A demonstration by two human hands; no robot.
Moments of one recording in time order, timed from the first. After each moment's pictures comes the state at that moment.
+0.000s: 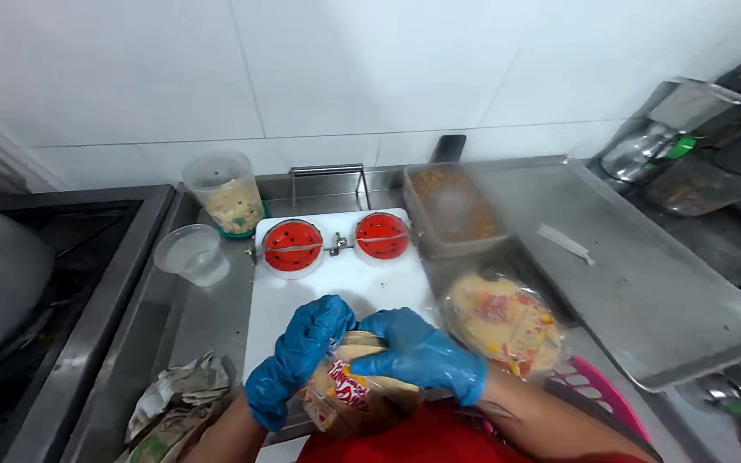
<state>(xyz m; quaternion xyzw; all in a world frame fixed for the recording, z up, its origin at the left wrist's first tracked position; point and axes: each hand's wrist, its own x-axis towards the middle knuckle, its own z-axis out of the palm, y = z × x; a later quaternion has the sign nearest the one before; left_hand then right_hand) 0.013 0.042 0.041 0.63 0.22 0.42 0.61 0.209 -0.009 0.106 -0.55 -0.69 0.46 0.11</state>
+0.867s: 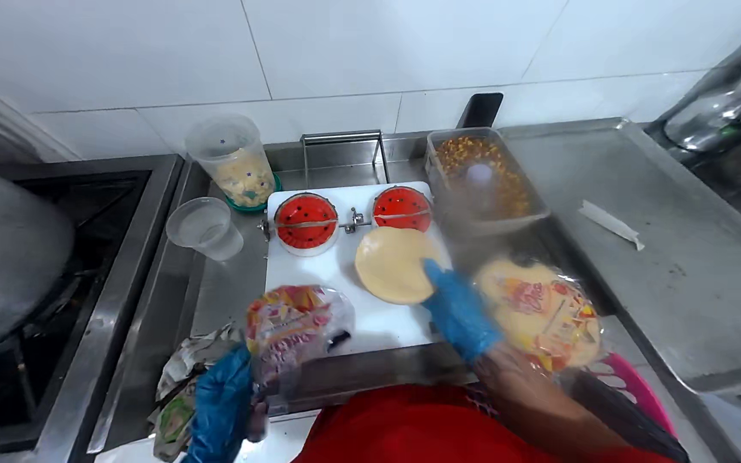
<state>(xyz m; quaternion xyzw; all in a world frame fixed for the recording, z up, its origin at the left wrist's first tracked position) -0.100 -0.038 0.005 0.49 0.53 0.54 0.43 0.235 0.010 0.010 -0.60 -0.18 0.53 0.56</state>
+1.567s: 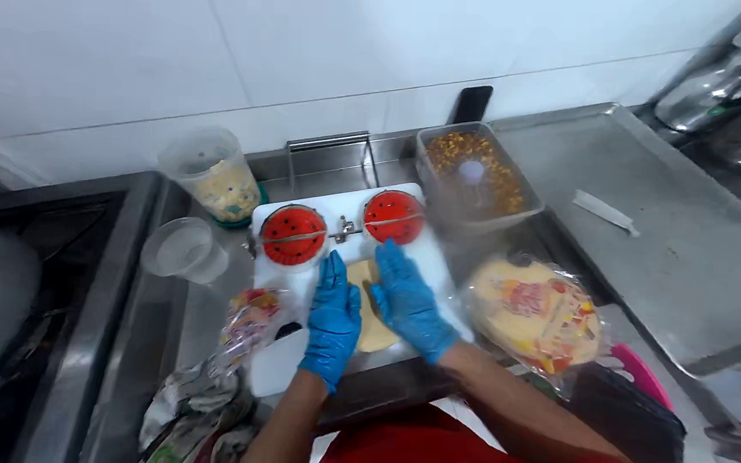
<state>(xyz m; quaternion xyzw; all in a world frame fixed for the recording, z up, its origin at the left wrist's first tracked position) 0.047 0.059 -0.027 0.76 0.53 0.29 0.25 0.206 0.041 -0.023 -0.67 -0.69 0.08 0.26</state>
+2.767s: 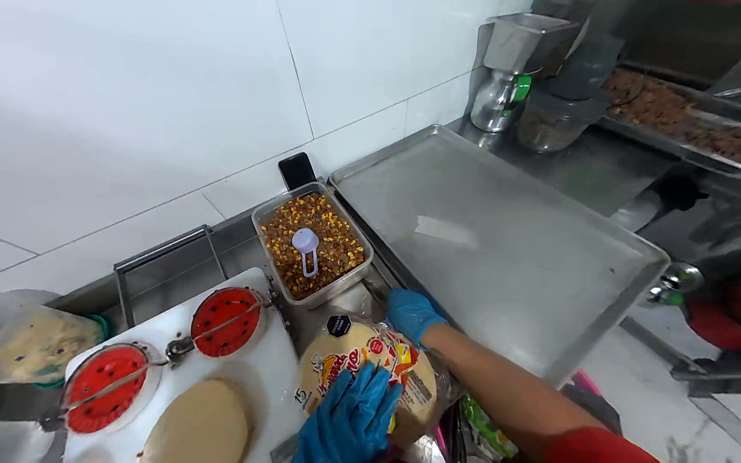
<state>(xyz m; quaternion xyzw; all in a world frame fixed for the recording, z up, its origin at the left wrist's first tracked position) 0.279 -0.017 -0.005 0.97 0.12 0.16 -0.11 0.515 0.024 0.008 -0.82 -0.43 0.37 -0.02</state>
